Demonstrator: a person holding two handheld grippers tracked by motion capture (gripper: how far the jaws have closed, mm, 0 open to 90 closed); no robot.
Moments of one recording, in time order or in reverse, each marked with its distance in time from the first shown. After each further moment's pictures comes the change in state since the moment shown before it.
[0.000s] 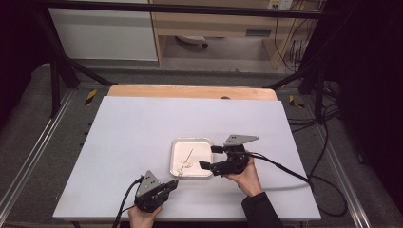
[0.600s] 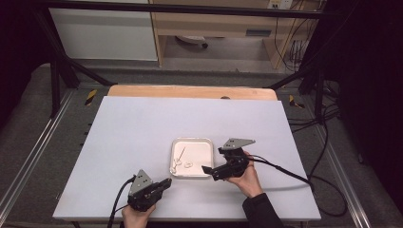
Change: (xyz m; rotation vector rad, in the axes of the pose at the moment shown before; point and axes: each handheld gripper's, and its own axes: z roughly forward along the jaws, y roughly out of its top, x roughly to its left) left arm 0.013 -0.003 -0.011 -0.005 0.023 -0.025; right arm -0.004 -0.013 0.008 0.097 -0.121 -0.035
